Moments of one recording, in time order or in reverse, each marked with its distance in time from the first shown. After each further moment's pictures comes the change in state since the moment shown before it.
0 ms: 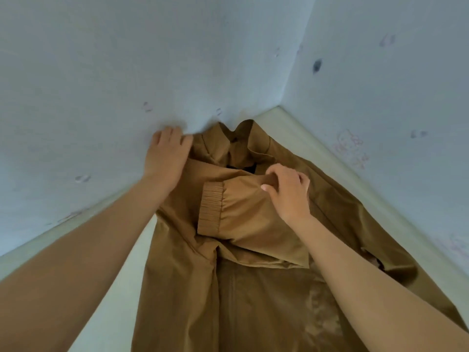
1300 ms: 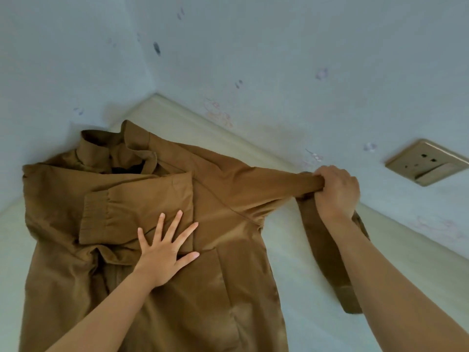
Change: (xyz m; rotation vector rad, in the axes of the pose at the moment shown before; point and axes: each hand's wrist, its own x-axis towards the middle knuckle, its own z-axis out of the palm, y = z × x) left_hand -0.197 0.226 0.047 -0.204 -0.554 0.360; right_hand -0.220 0.225 -0.189 -0.292 0.486 0.419
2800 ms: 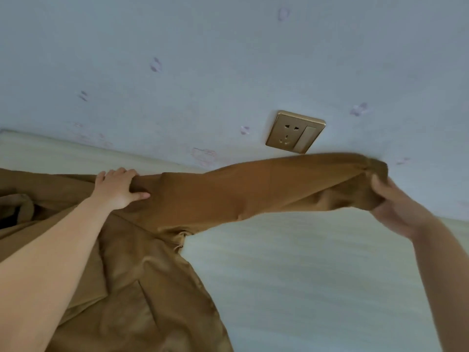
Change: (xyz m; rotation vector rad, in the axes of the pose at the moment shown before) left_hand 0.220 0.123 -0.121 0.152 0.043 0.098; right_hand -0.056 0.261 -0.151 1.256 -0.252 0.704
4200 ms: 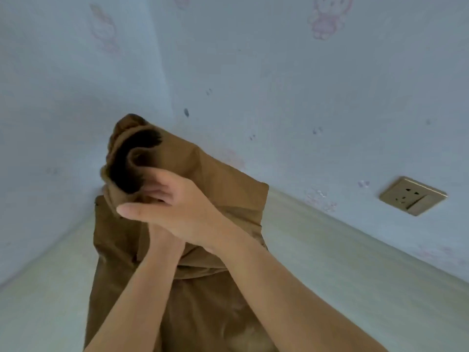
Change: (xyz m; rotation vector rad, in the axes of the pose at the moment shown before) left_hand -0.238 -0.073 -0.051 -2.278 0.416 -0.385; right_hand -0.173 -0.072 0.533 -0.216 -0.978 -0.269
